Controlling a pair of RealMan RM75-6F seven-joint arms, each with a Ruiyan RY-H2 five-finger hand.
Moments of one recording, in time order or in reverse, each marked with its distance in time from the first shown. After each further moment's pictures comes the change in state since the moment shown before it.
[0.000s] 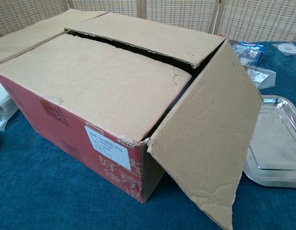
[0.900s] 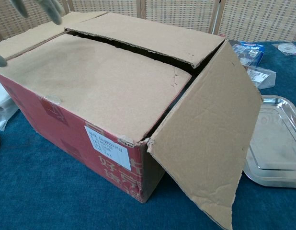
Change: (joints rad) left arm -0.104 0.105 -0.026 -0.311 0.146 -0.363 -0.221; right arm 0.000 0.000 -0.001 0.000 0.001 0.002 0.003
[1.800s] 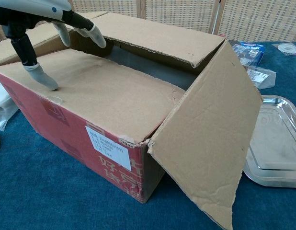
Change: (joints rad) left arm -0.251 -0.224 0.041 -0.023 -0.463 0.063 0.316; right arm -0.002 0.009 0.002 -0.001 -0.004 0.011 0.019
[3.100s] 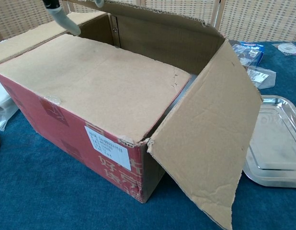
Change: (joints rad) left arm -0.096 -0.045 -0.068 0.038 -0.035 0.202 0.079; right arm 0.004 0.002 0.001 0.002 0.011 -0.011 0.010
